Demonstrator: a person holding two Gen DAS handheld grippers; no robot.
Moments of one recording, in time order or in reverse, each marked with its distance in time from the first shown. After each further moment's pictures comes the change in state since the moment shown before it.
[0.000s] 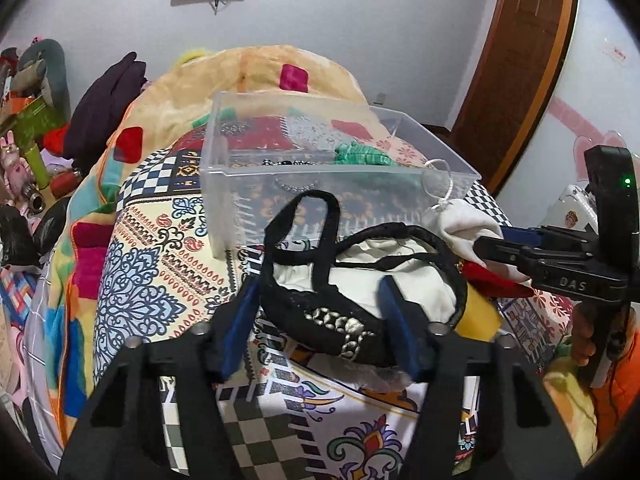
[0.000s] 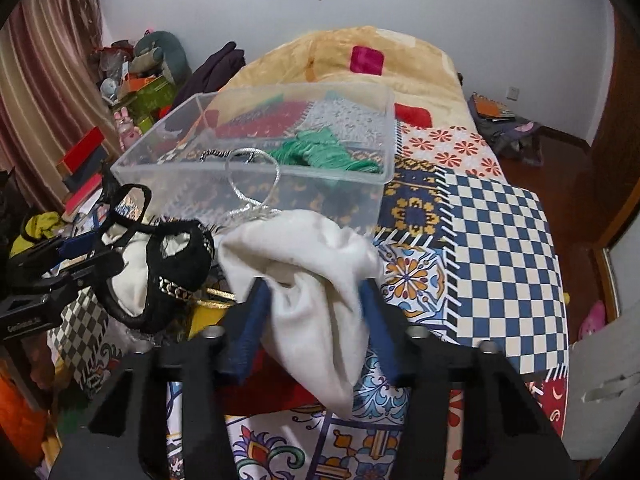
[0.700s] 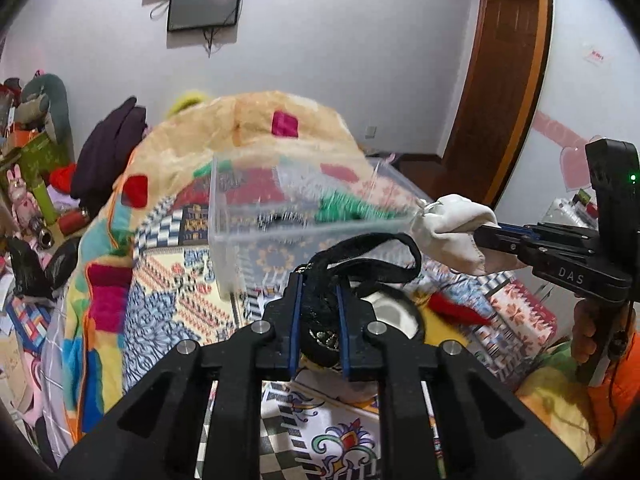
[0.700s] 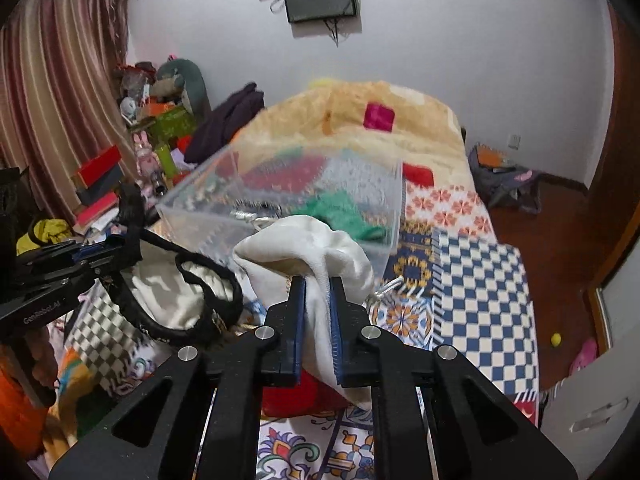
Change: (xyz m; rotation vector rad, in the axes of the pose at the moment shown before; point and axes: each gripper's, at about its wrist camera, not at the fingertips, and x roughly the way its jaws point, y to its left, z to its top) left arm -0.055 -0.017 0.016 0.045 -0.148 -0.012; right arm -0.054 0.019 0.017 -0.061 -0.173 0.005
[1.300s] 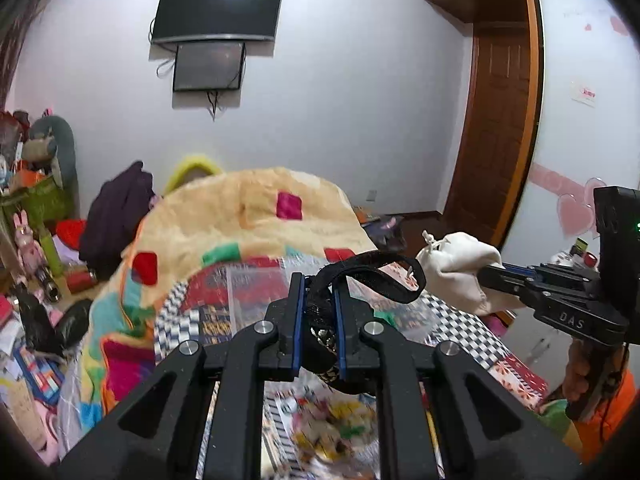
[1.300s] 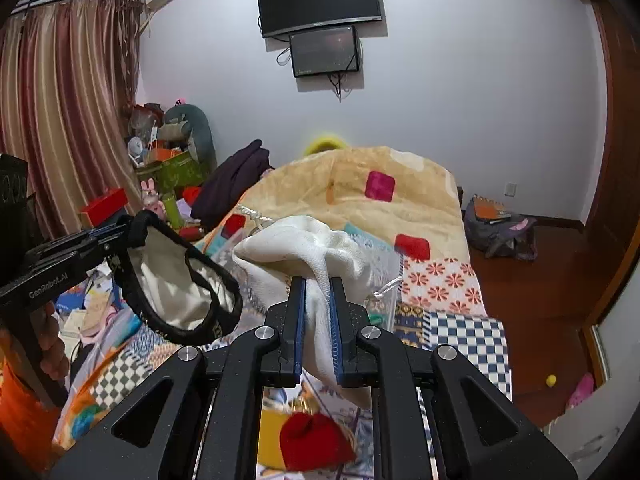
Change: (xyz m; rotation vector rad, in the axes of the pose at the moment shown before) left arm -0.025 0.007 0.076 0.020 -0.212 0.026; right arm -0.023 0.006 0.052 -0.013 -0.174 0.000
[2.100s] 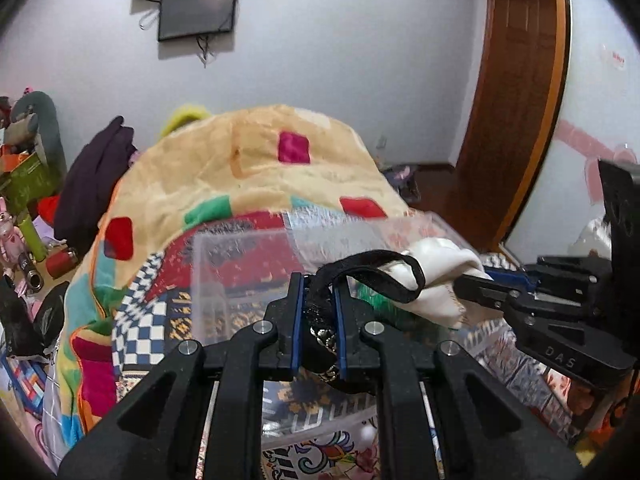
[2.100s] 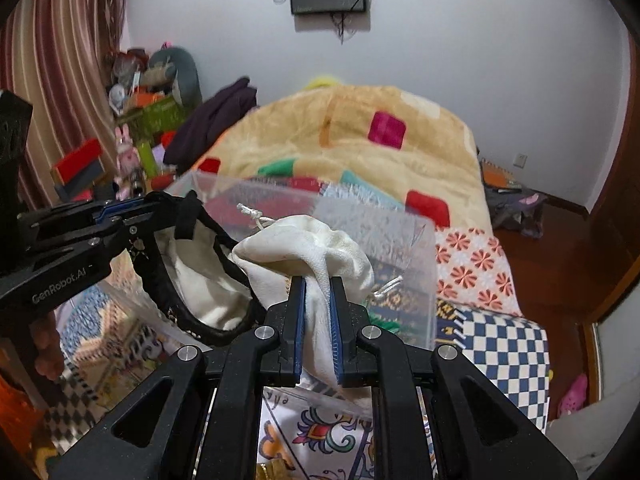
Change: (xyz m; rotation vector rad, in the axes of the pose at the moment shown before) left arm 0.138 0.017 -0.032 0.023 0.216 0.001; right arm 0.116 -0.005 -0.017 -0.064 0.212 -0.027
